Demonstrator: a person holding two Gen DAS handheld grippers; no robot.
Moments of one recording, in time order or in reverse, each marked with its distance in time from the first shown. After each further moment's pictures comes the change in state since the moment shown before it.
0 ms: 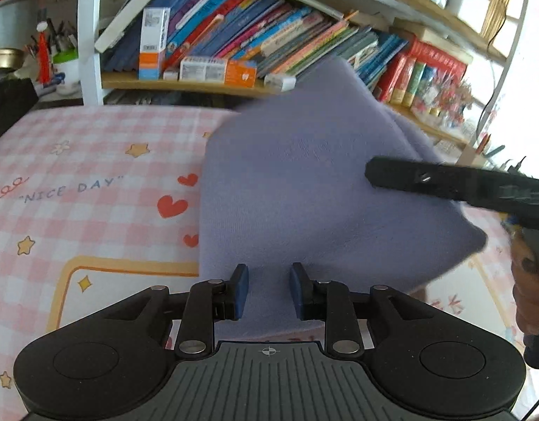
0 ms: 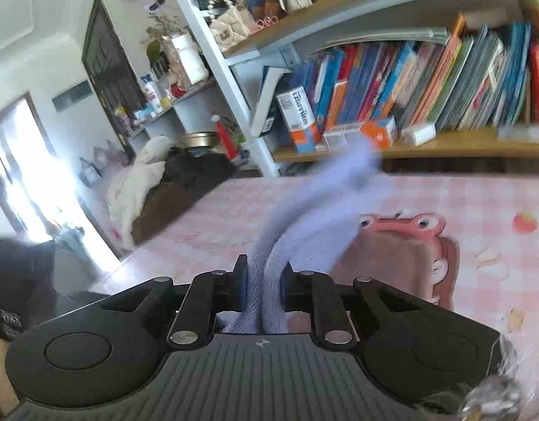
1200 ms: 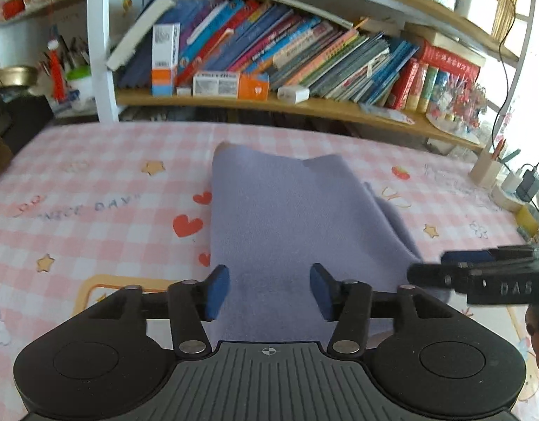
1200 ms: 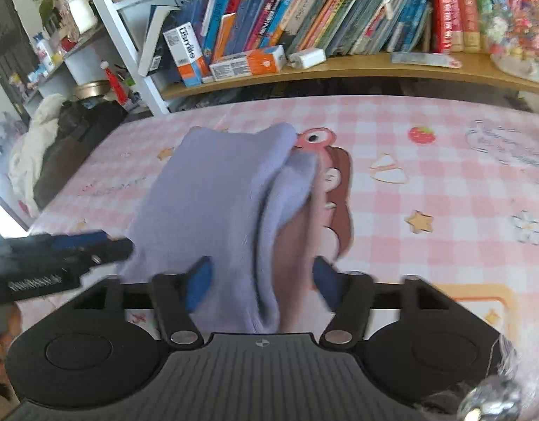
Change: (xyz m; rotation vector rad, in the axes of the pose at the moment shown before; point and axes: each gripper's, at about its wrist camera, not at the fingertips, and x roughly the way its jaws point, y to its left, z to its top) left arm -0.013 -0.010 0.013 0.006 -0.041 0.081; right arm -0.018 -0.010 -0.026 0.101 0.197 -0.316
